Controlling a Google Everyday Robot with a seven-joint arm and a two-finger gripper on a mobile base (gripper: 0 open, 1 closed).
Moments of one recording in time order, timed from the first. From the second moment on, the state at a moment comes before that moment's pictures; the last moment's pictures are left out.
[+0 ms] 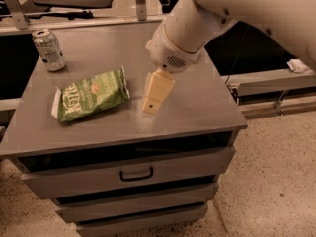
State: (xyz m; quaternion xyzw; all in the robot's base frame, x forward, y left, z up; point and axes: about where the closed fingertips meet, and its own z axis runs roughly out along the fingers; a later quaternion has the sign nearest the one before) arm 0.531 0.017 0.927 -0.68 0.67 0.07 0.28
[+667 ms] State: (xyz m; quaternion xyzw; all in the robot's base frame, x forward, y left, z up) arm 0.584 0.117 0.900 -0.68 0.63 0.08 0.37
